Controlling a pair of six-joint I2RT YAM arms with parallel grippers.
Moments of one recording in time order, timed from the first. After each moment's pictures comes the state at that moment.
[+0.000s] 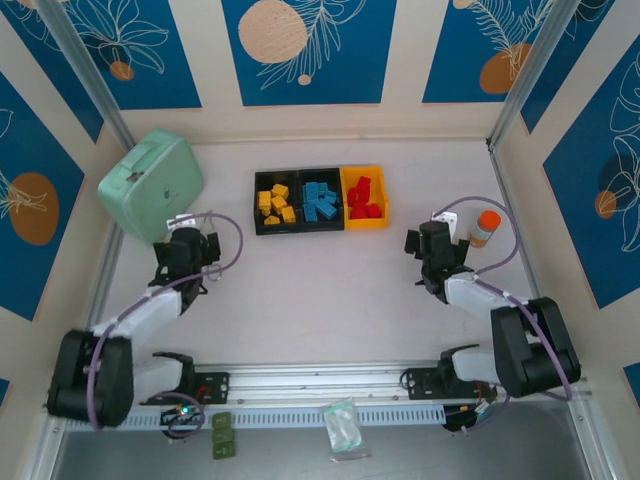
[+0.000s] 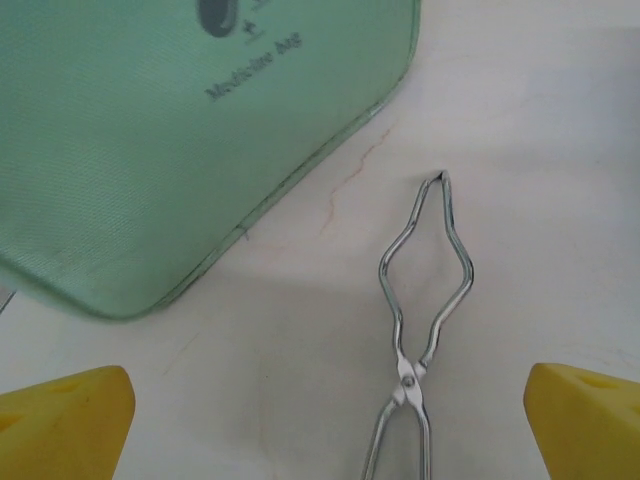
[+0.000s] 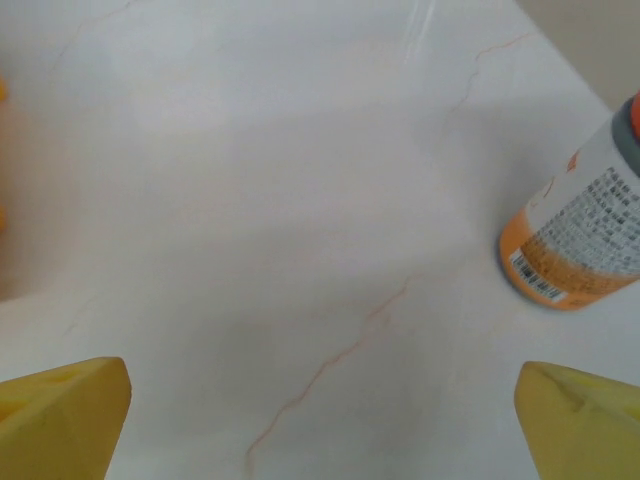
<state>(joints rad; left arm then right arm) -0.16 1.29 0.40 0.34 -0.44 -0.08 0.20 1.33 0.41 0.32 0.47 0.19</state>
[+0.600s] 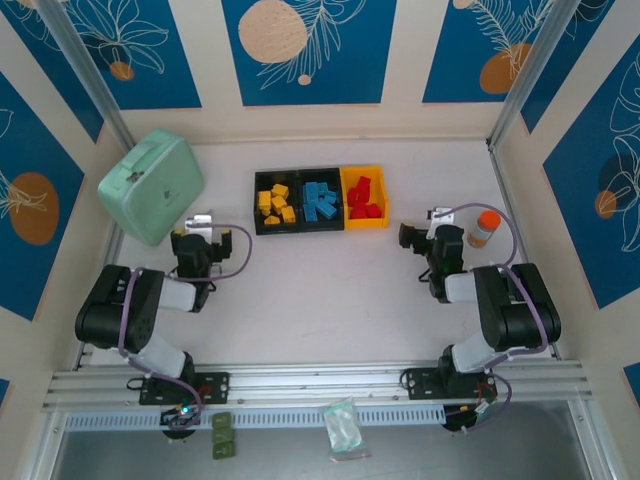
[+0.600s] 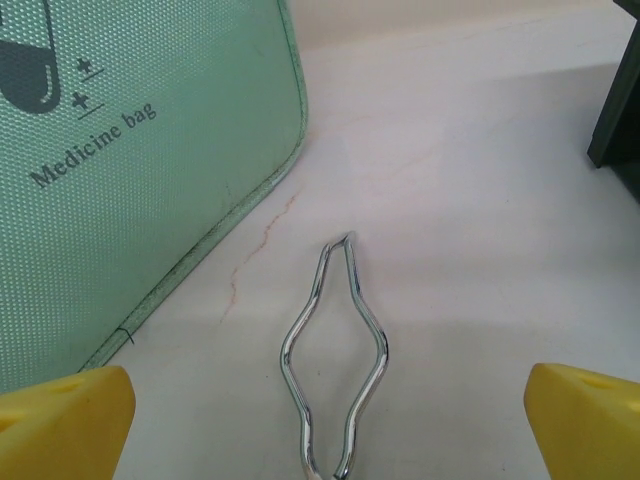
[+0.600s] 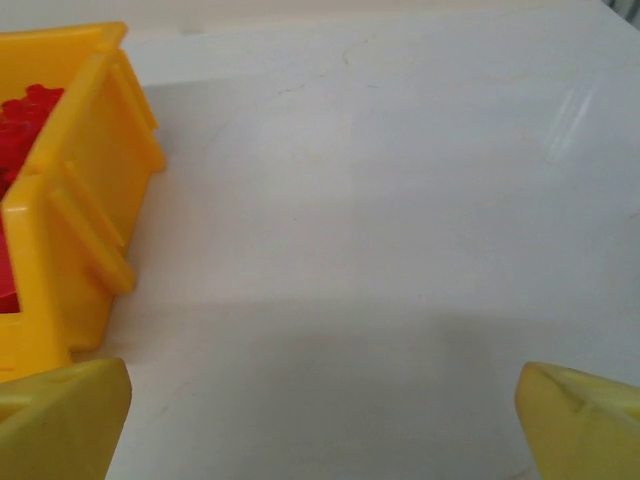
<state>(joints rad) -0.14 1.57 0.34 0.88 -0.28 0.06 0.06 1.53 0.37 0.75 0.06 0.10</state>
